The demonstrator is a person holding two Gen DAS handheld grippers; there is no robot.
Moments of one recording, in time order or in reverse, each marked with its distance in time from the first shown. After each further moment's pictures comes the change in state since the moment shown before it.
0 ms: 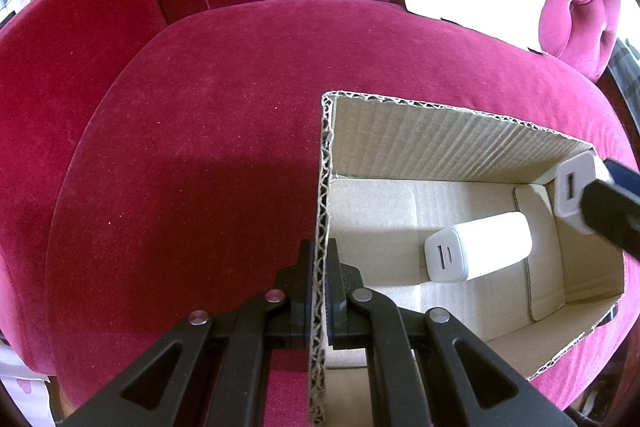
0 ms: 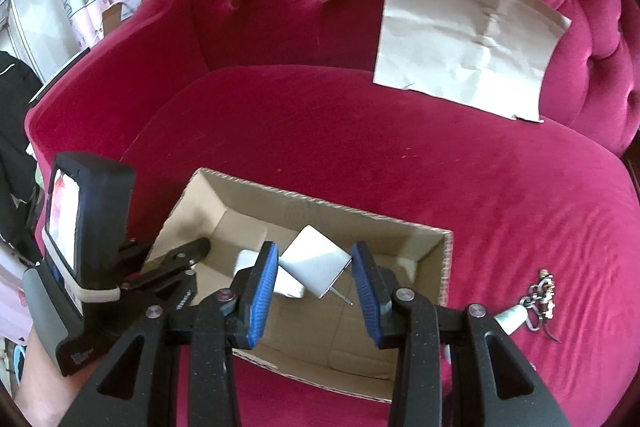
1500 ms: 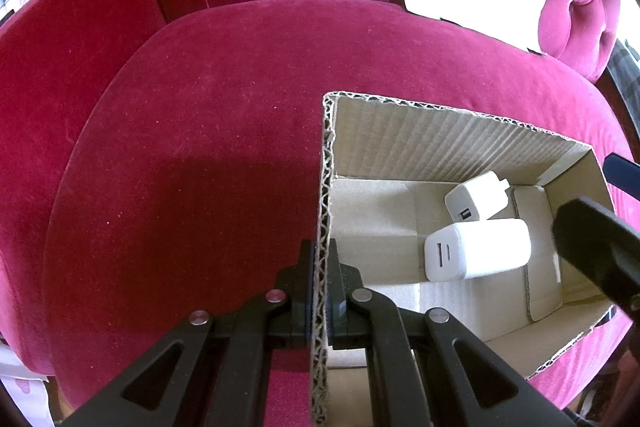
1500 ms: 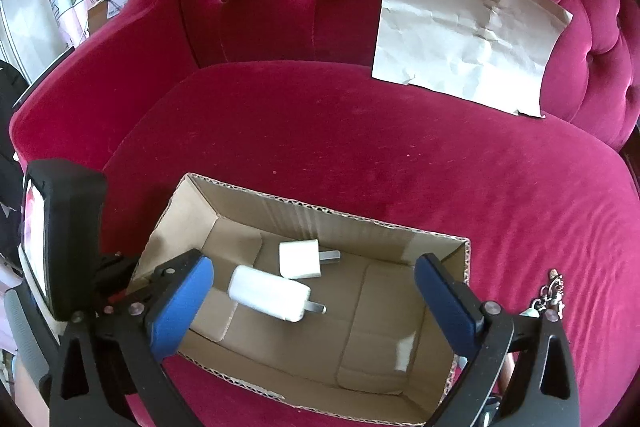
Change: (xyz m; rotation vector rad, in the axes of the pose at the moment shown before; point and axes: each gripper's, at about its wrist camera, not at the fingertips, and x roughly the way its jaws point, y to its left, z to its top) left arm 0.001 -0.004 0.001 0.000 0.002 -0.005; right arm 0.012 0.000 0.006 0.020 -0.002 -0.041
